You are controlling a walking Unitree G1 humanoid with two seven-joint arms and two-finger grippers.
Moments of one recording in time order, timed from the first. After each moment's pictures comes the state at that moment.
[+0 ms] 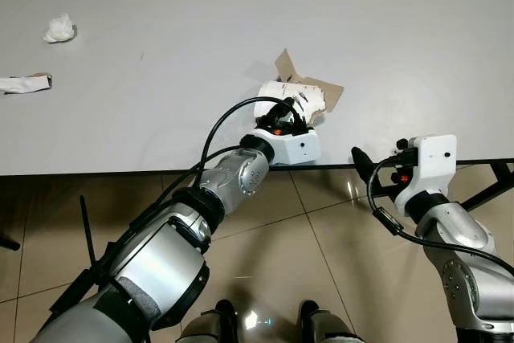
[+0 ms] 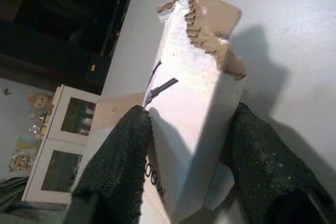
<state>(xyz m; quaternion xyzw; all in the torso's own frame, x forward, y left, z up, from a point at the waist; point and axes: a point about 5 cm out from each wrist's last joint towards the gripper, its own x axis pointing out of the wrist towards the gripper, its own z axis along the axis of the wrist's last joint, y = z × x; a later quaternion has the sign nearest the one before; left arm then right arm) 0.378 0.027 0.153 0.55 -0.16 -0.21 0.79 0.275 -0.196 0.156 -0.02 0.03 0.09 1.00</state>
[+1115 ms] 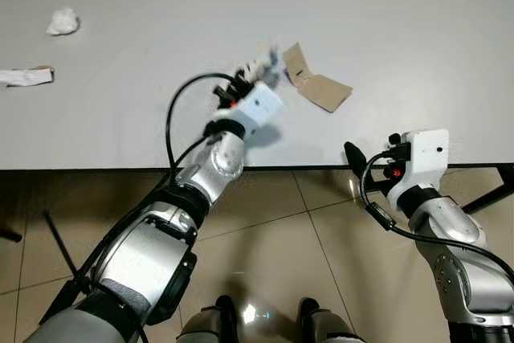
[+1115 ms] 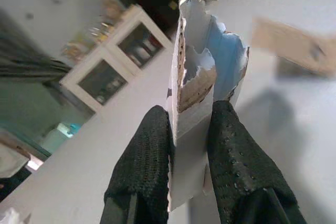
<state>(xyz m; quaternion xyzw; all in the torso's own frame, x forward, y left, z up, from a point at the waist) 0.391 0.070 0.188 0.34 -0.19 -0.04 0.92 0.281 -0.187 0.161 -0.01 0.02 0.10 0.99</state>
